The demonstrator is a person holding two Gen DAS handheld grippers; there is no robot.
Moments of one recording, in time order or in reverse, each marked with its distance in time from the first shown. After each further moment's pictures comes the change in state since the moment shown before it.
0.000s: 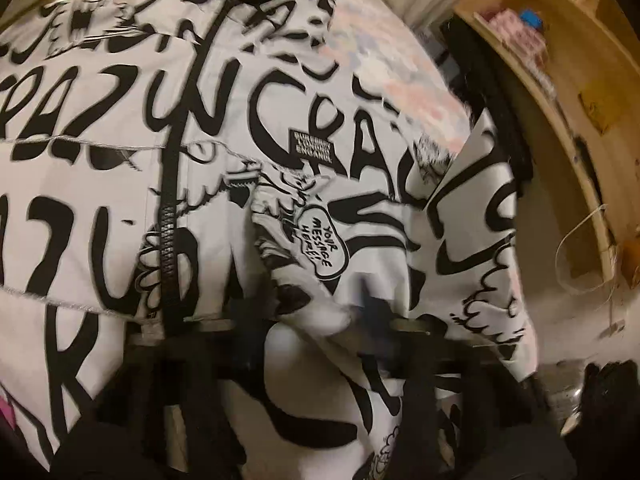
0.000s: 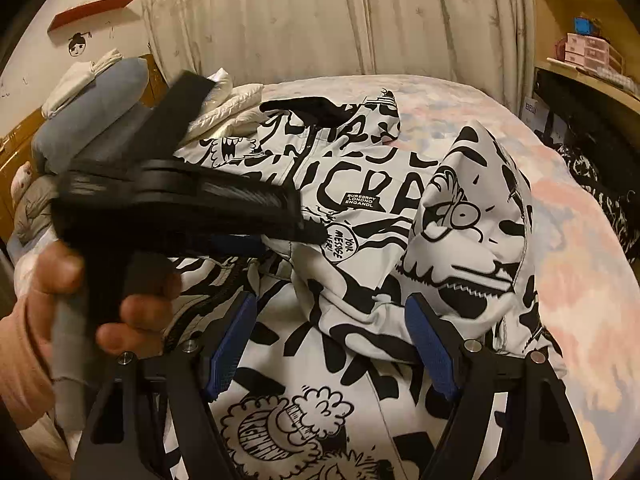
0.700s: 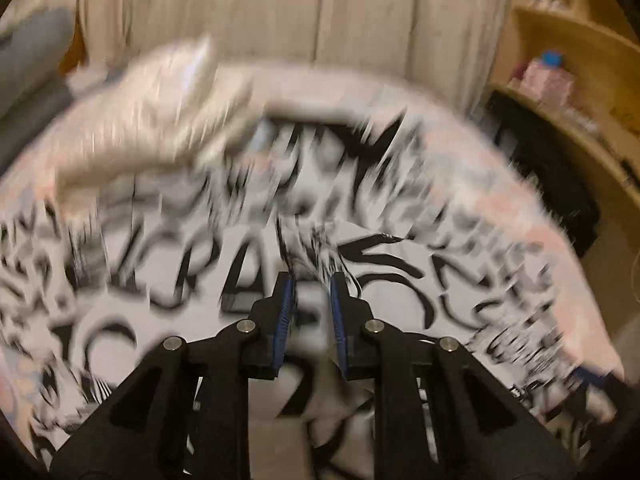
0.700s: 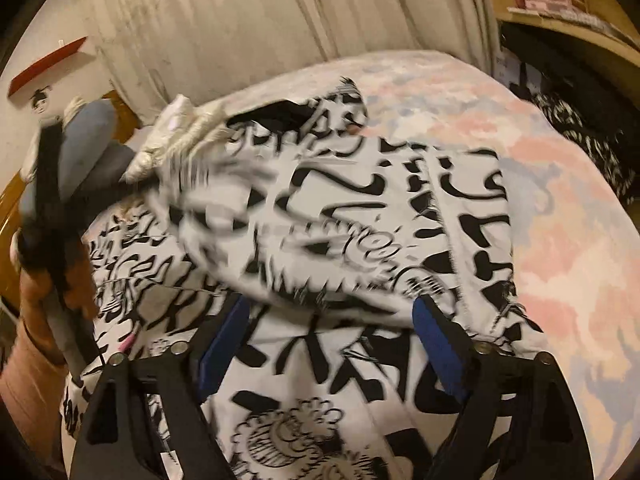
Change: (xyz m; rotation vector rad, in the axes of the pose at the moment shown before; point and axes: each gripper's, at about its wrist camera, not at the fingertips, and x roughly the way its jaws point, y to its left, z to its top) left arm -0.106 0.090 0.031 0.076 -0.349 0.296; right arm -0.059 -0.032 0.003 0.213 0.070 -0.002
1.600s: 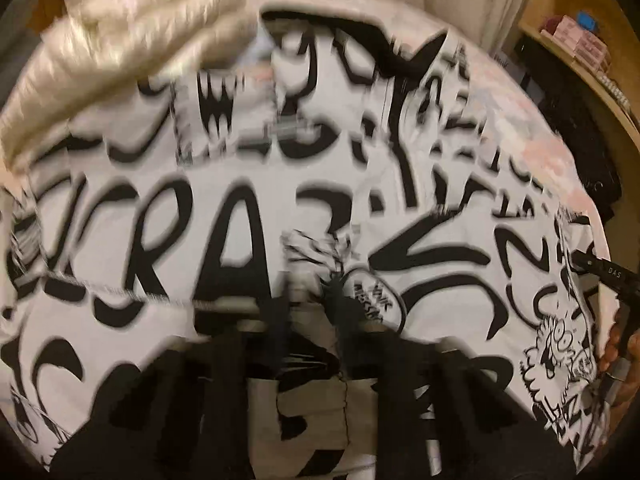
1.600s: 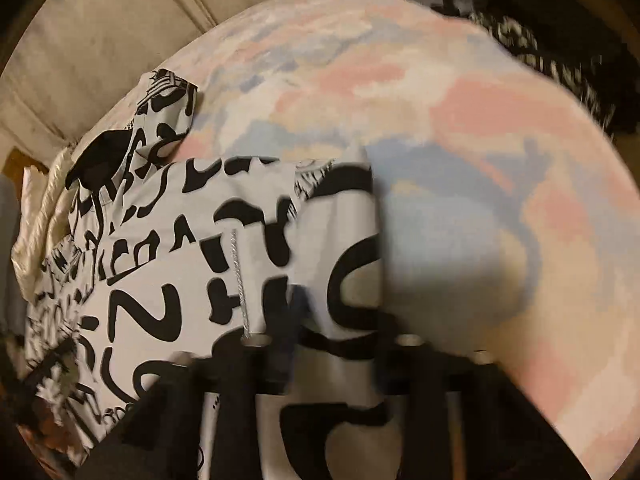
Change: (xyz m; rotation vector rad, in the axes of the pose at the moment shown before) left arm 0.088 0.009 0.023 0.015 0.150 0.007; right arm 0.202 -0.186 0.177 0.234 0.147 -0.209
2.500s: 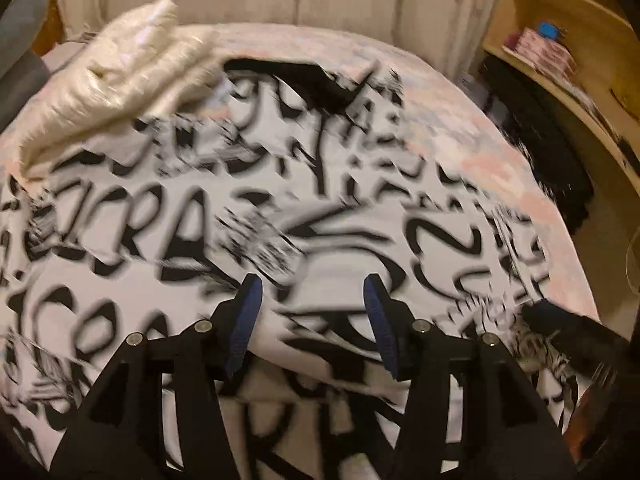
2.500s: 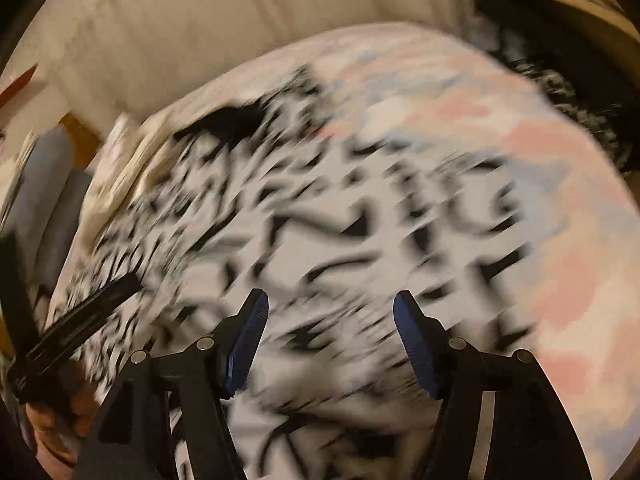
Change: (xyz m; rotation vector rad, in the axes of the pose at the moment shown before) left arm -0.062 -0.058 -0.046 0.036 -0.084 -0.060; right arm -0.119 0.132 -0.111 -0.156 -0.070 0.148
